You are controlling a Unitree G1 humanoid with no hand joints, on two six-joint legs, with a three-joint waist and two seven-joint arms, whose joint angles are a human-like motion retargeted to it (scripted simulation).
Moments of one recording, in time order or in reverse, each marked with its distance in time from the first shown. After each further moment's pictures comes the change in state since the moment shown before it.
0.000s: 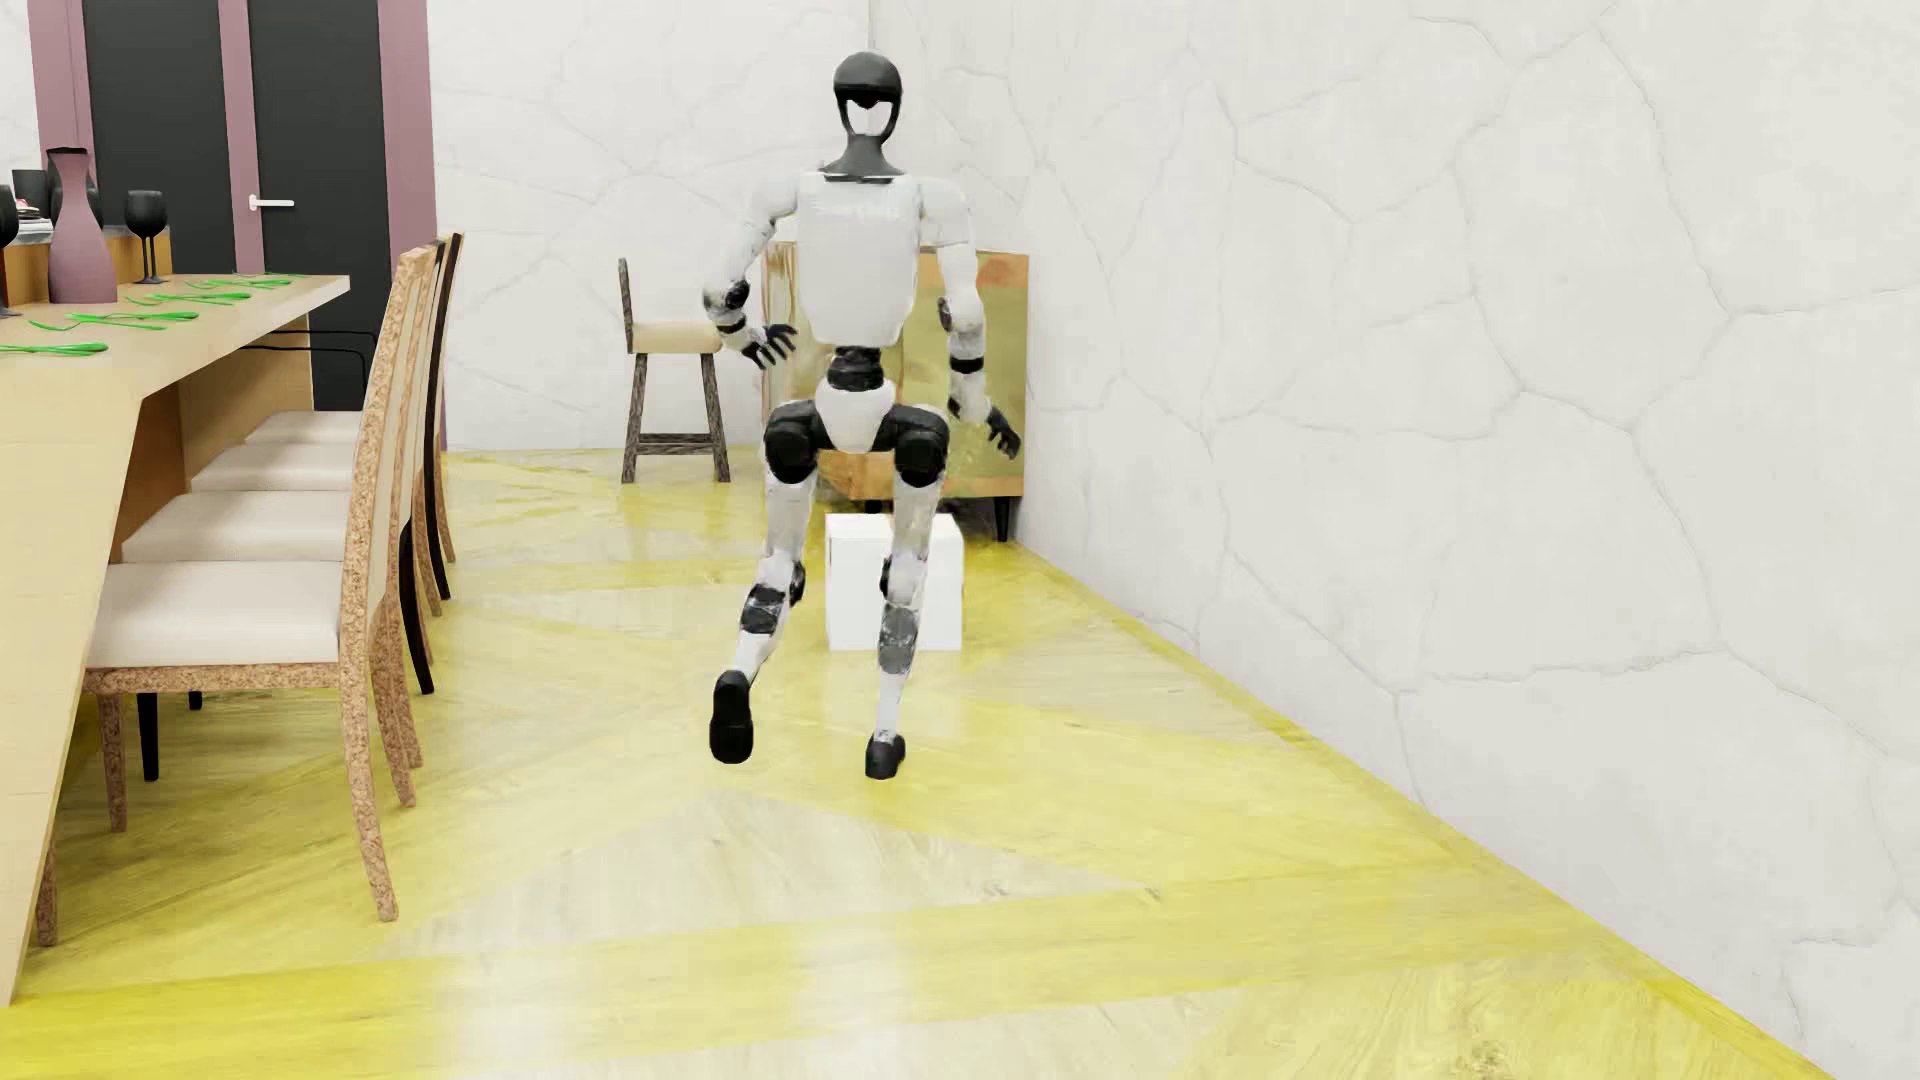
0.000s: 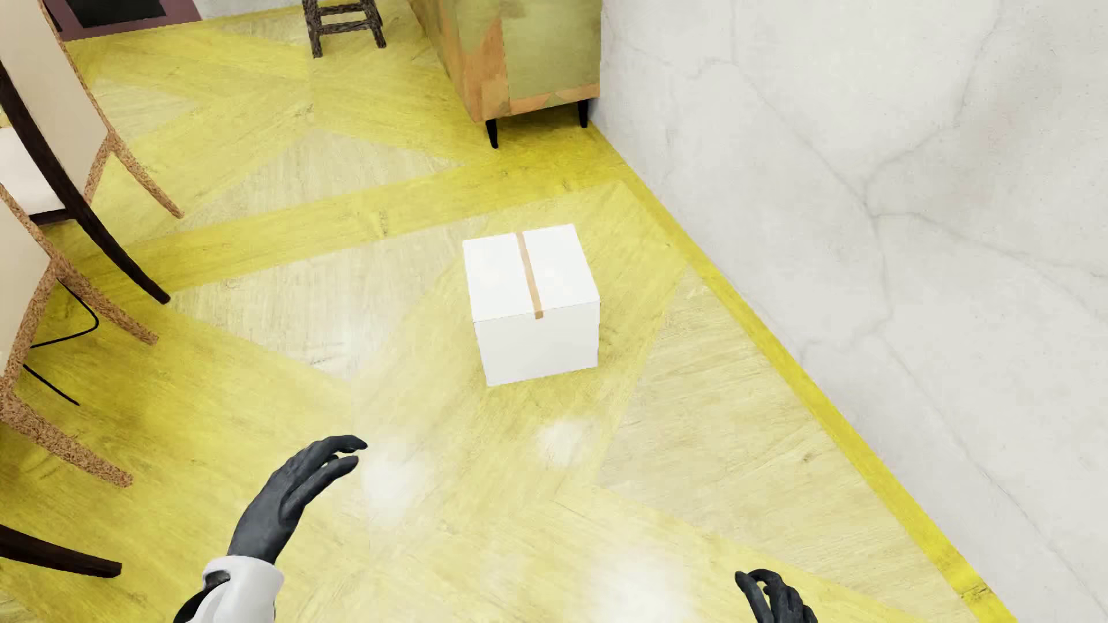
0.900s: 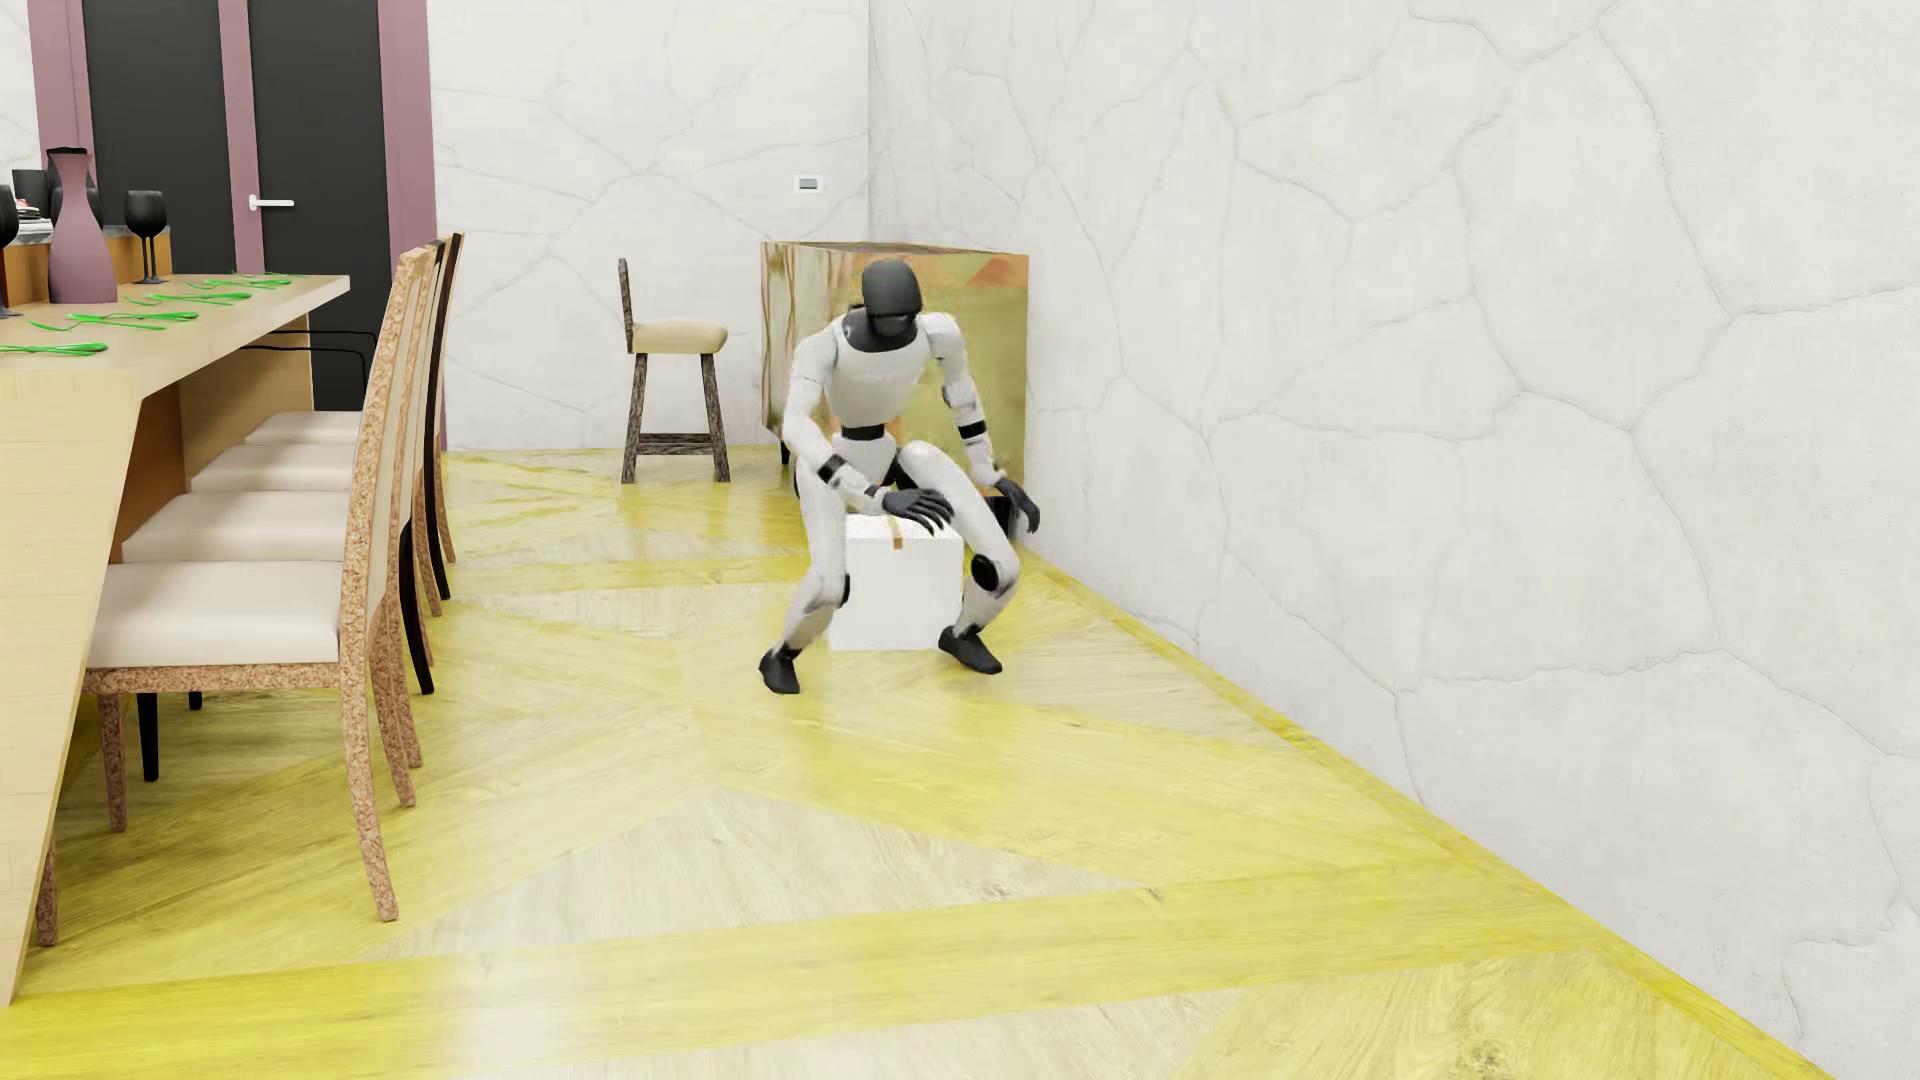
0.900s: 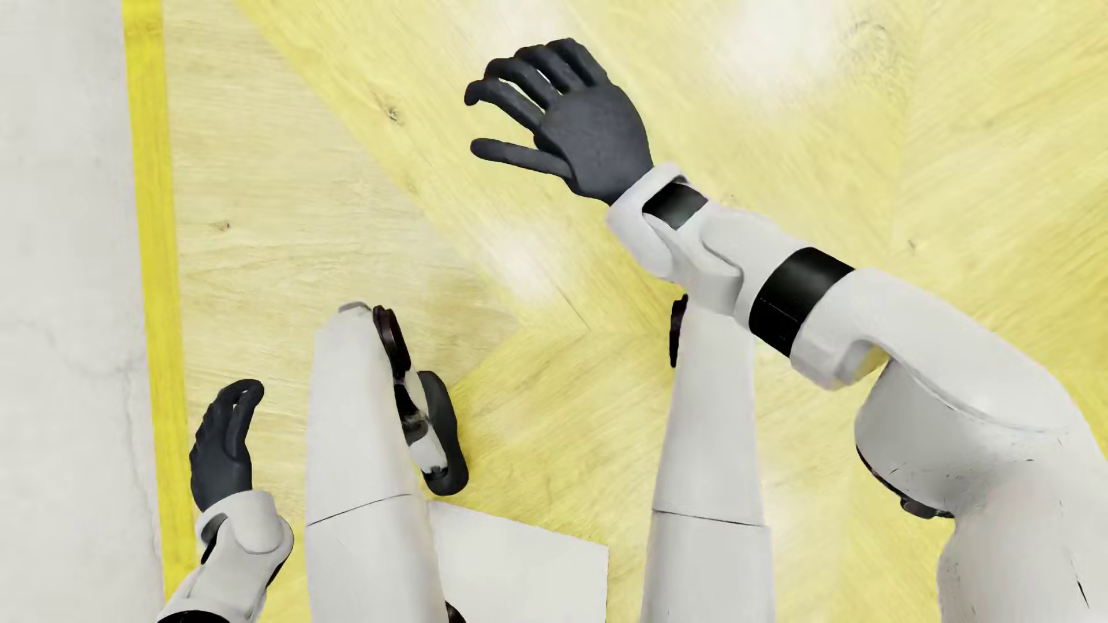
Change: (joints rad) body -0.827 -0.770 0.021 0.257 -0.198 0.070 0.001 0.248 0.634 0.287 0.987 -0.269 -1.316 -0.590 -0.405 -0.213 -0.371 -0.136 0.056 0.292 0.865 0.344 -0.447 -0.084 -0.032 0.160 0.002 0.301 0.068
